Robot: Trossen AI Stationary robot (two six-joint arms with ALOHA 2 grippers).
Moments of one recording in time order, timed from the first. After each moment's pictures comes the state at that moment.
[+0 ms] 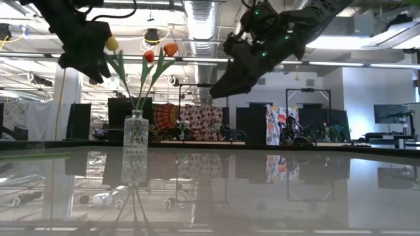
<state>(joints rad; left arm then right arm) 0.58 0.74 0.76 -0.82 -0.09 -0.27 -0.25 1.67 1.02 0.08 -0.14 -0.05</state>
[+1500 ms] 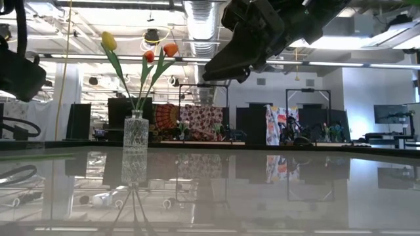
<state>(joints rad) -0.66 1.43 0.59 -0.48 0.16 -1.42 0.02 1.65 0.99 0.14 -0.16 0.03</state>
